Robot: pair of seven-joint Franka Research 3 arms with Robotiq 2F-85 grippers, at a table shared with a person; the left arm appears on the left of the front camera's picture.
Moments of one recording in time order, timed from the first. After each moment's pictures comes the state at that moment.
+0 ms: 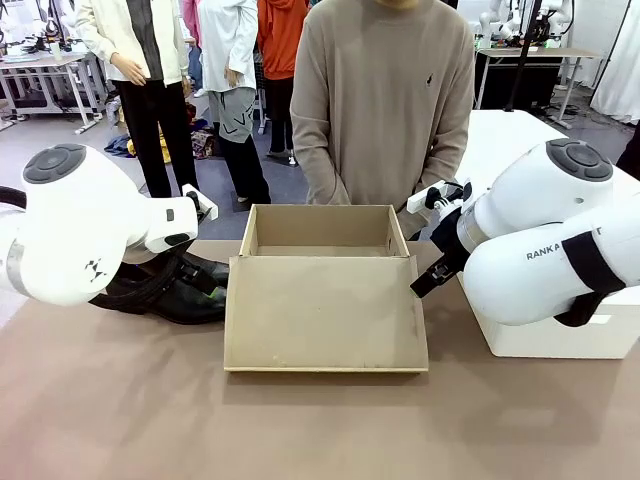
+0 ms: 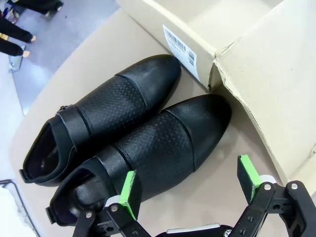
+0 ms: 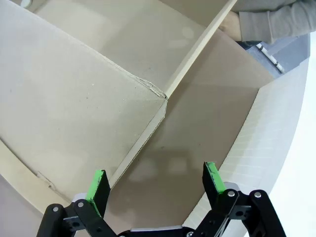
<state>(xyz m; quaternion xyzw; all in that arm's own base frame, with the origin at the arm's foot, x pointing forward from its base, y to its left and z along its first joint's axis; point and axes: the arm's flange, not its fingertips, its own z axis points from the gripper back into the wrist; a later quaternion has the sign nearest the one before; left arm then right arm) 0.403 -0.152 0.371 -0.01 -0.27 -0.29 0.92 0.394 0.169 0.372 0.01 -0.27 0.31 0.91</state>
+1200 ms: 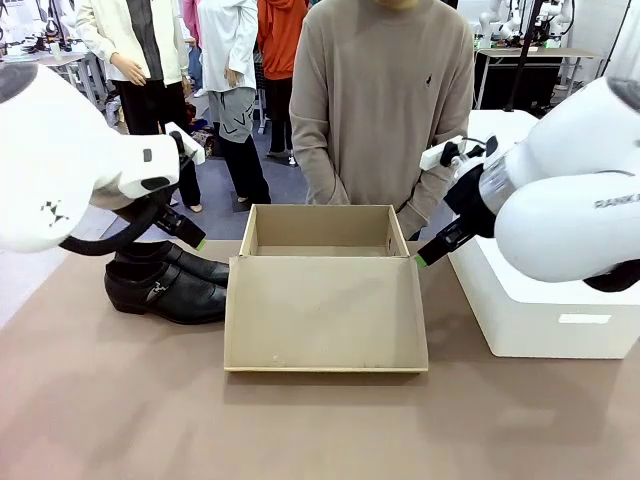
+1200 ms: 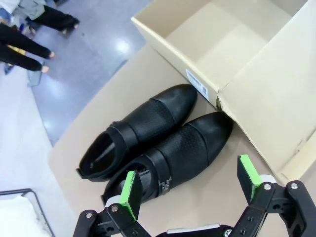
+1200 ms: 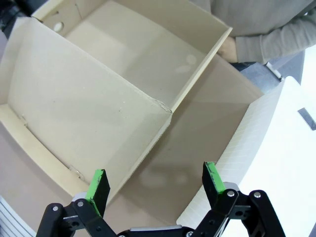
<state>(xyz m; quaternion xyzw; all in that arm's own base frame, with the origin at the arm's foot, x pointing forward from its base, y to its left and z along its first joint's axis) 0.388 -0.149 0.473 0.01 -0.31 -0.31 0.90 0.370 0.163 0.451 0.05 -0.30 0.32 0.90</state>
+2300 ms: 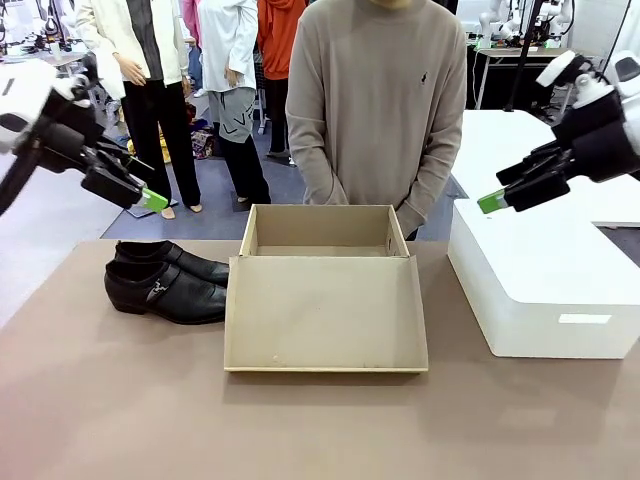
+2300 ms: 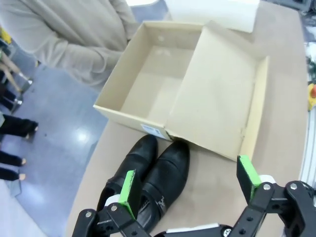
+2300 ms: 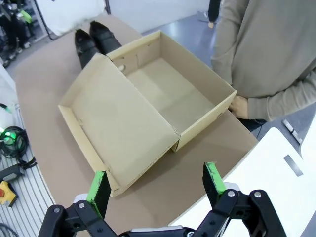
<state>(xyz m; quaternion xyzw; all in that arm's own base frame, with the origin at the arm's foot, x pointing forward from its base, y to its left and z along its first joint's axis) 0.353 -0.076 0.555 -0.16 -0.37 -0.51 0.76 0.336 0.063 0.541 0.19 -0.39 0.42 0.80</state>
